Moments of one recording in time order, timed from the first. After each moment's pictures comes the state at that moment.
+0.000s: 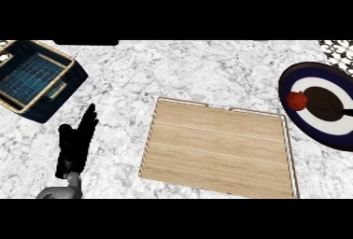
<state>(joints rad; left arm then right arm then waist) -0.04 0.09 0.00 -1.47 -0.10 0.13 0.22 -0.71 -0.72 -0.55 -0.31 0.49 0.24 -0.81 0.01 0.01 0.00</state>
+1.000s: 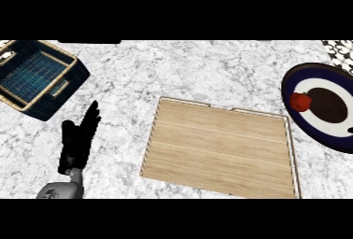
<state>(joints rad) -0.07 0.09 0.00 -1.45 -0.10 0.11 0.22 -0.63 -0.75 -0.55 -0.23 0.43 0.27 -0.92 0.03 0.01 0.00</state>
